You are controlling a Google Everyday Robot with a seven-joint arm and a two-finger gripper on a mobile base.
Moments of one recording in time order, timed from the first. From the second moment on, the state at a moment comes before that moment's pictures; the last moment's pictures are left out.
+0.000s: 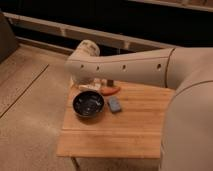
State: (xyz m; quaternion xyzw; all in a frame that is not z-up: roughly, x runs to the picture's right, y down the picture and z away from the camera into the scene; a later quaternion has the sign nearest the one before) arm -0.112 -0.023 0.716 -0.16 0.03 0.65 0.74
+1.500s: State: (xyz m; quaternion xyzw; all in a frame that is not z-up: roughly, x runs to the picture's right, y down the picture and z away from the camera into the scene) arm -0.059 -0.111 0.790 -0.09 0.01 0.63 0.77
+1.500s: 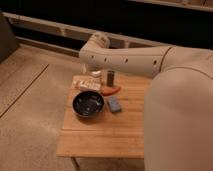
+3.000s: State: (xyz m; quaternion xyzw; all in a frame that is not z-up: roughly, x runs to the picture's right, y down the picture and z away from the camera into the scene) arm -0.065 -0.167 0.869 -0.12 -0.12 0.60 0.78
